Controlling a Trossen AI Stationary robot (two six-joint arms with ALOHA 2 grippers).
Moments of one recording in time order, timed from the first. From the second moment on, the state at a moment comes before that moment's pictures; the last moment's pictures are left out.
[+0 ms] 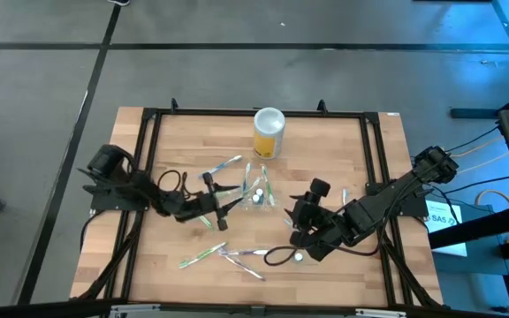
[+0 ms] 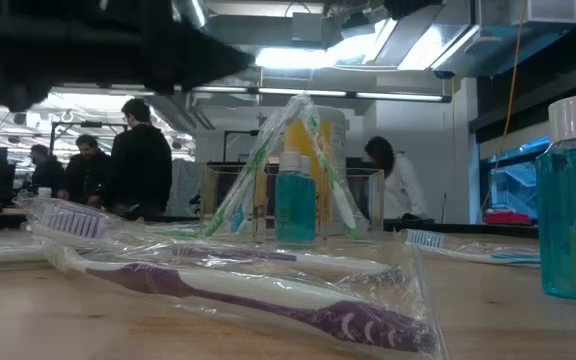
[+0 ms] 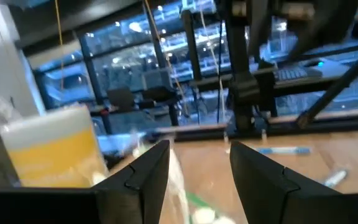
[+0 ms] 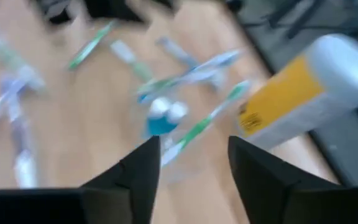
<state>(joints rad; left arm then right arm) -0.39 1.74 0.40 1.56 -0.74 0.33 0.60 1.60 1.38 -0.90 0.87 0.60</state>
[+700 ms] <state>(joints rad) -0.54 1.49 0.40 1.12 -0.74 0.15 0.60 1.60 1.54 -0.83 0.19 0.49</state>
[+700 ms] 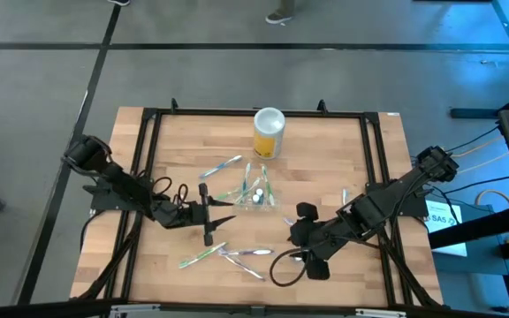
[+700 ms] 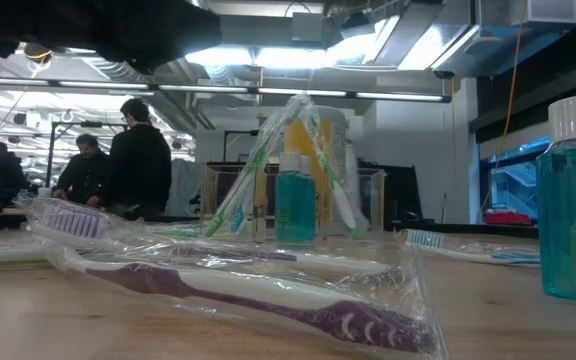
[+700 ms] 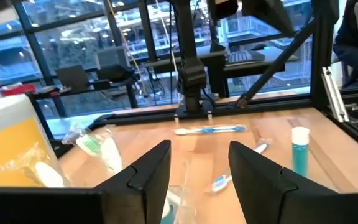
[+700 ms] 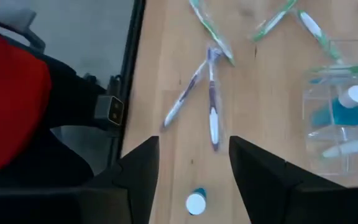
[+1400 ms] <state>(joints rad) -0.56 1.48 0.40 1.02 -0.74 0.12 0.61 1.69 1.54 -1.06 0.11 0.90</state>
